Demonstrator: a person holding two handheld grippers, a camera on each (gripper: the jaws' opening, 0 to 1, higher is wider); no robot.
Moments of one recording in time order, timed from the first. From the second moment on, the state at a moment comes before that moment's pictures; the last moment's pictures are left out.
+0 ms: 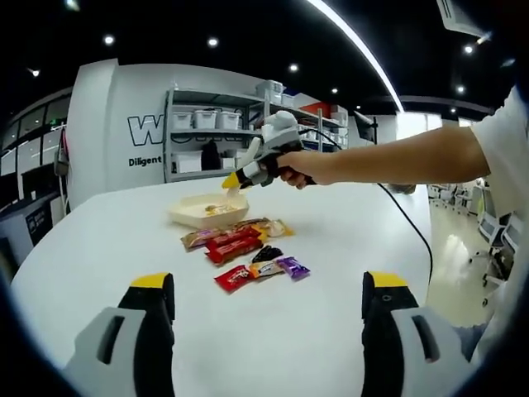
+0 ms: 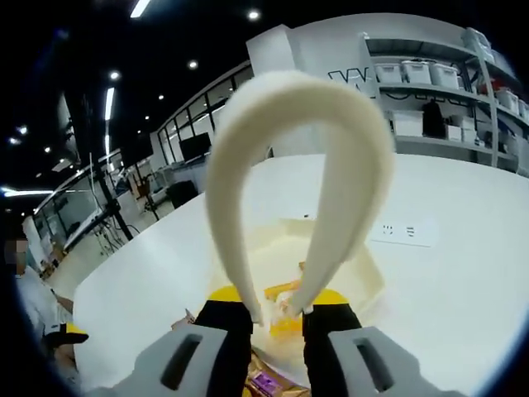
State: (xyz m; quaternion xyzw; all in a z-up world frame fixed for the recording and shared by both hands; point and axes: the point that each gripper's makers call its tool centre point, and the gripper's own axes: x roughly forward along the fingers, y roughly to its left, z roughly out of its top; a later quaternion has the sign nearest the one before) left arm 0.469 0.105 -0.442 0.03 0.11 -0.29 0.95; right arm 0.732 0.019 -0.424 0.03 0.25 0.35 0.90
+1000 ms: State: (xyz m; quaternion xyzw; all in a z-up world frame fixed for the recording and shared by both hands) left arm 0.446 0.089 -0.438 0.03 0.11 -0.29 0.95; right arm 0.640 -0.002 -0.460 -0.03 0.28 0.46 0.84
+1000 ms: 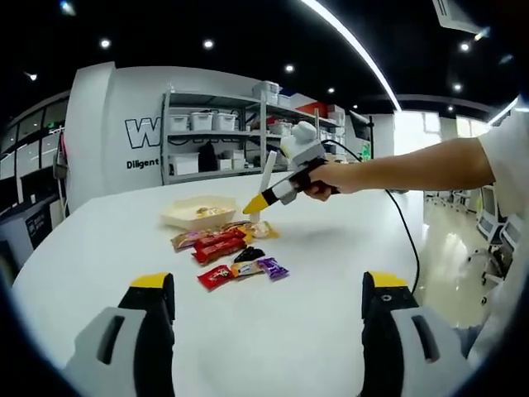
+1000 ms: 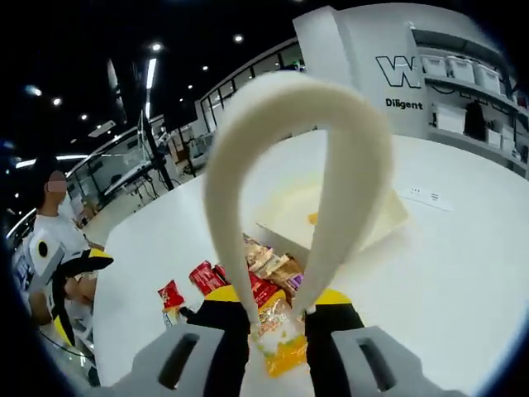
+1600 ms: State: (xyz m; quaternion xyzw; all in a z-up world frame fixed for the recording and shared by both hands) left arm 0.444 0.083 -0.428 0.03 0.10 -0.29 0.95; right arm 0.629 -0.001 -0.479 -0.16 0.27 0.50 0.81
